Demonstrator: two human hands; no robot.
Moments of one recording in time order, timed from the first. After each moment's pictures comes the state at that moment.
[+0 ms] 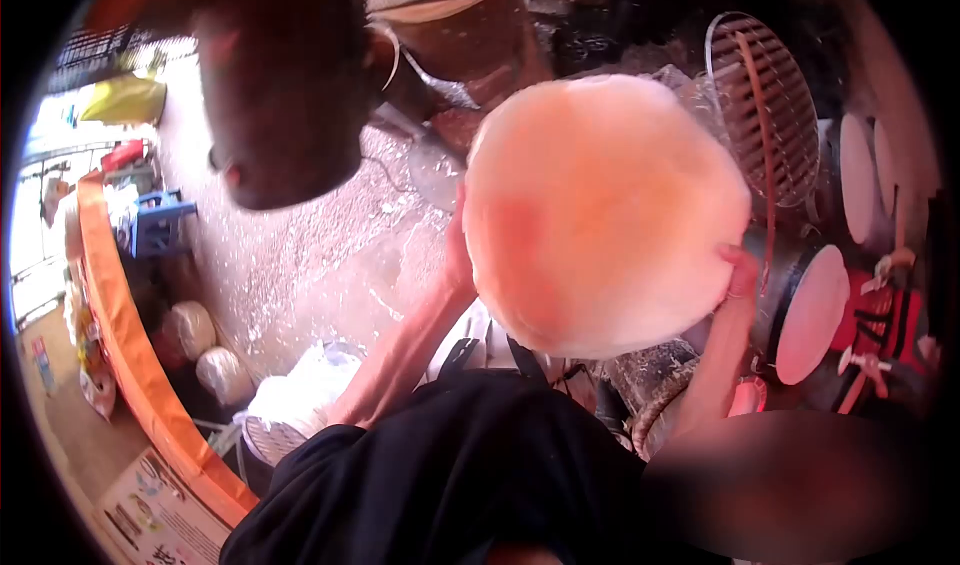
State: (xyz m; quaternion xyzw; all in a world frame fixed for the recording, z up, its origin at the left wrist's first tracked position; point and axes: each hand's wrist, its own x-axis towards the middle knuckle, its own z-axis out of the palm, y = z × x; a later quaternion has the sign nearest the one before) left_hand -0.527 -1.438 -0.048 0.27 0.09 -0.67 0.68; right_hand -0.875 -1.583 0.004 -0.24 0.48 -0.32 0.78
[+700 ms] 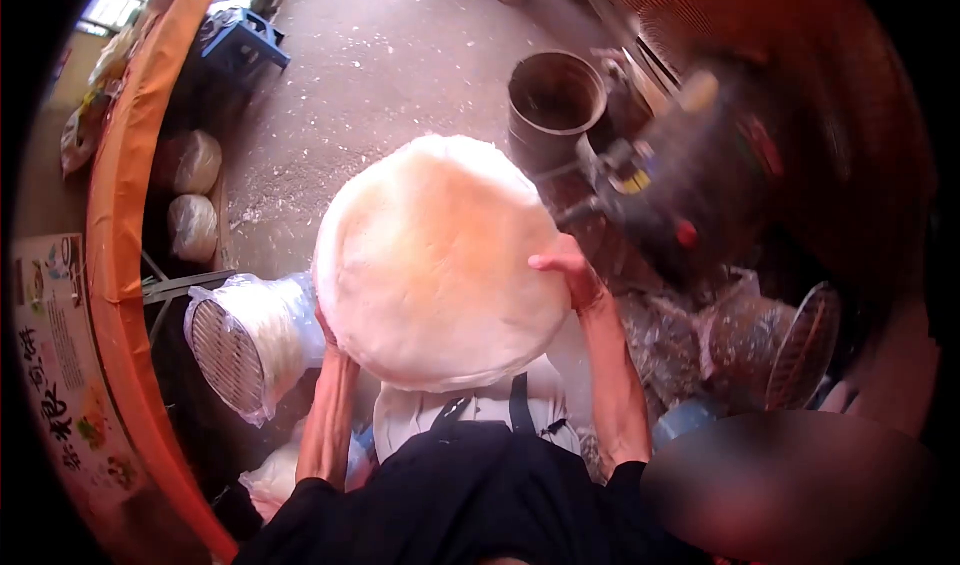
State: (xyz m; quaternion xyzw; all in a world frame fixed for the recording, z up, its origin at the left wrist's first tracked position) left_hand -0.364 -1.099 -0.071 0.37 0.12 -0.27 0.88; right_hand -0.436 -1.470 -0.033 -0.41 0.19 0.13 0.88
